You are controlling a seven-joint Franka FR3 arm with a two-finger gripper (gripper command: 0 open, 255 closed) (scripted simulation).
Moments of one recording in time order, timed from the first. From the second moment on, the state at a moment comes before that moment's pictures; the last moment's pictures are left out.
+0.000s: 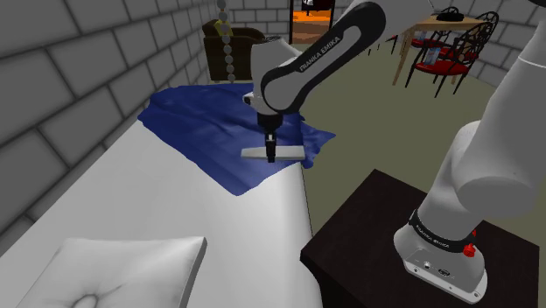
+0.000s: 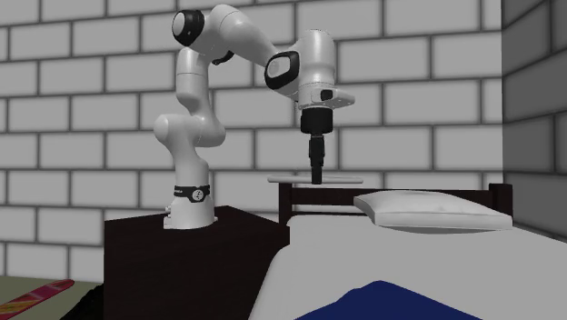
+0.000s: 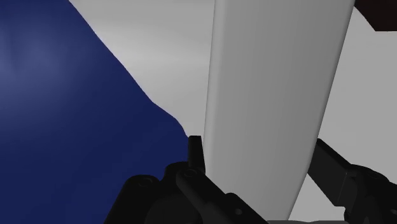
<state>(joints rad) 0.21 -0.02 0.07 -2.35 -0.01 2.32 -0.49</state>
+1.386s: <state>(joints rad) 0.44 0.62 0.16 -1.41 -0.12 2.02 -0.16</state>
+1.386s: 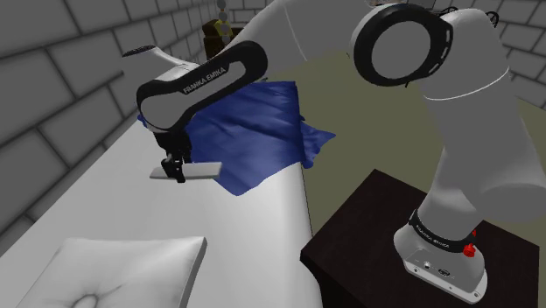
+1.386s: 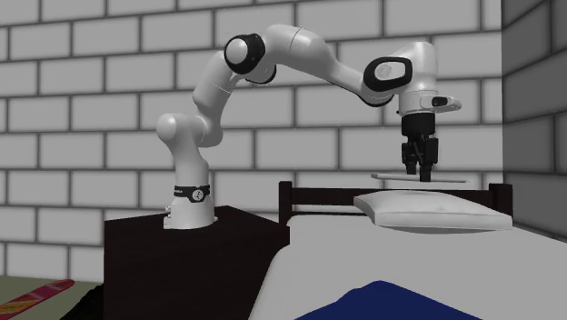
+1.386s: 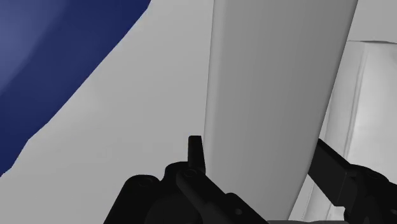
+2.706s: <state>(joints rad) 0.49 0.85 0.15 -1.26 -0.14 2.09 -0.12</state>
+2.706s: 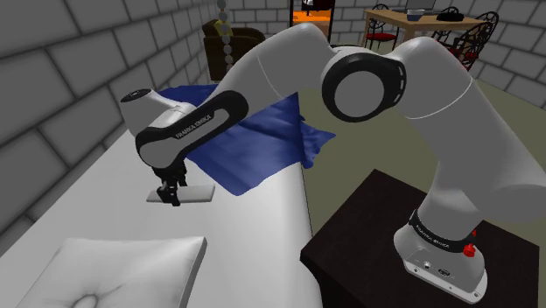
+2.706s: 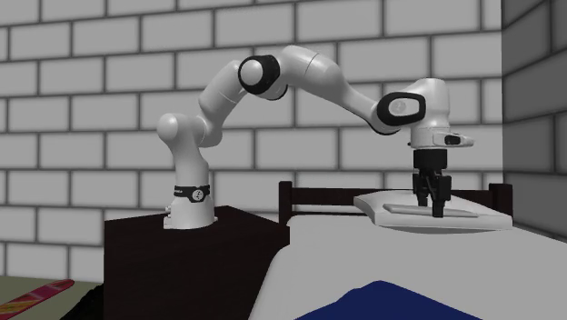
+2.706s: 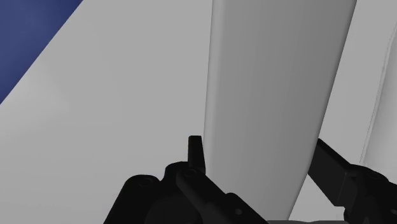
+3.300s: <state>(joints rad) 0.49 0.92 0.14 -1.26 -0.15 2.16 -0.11</state>
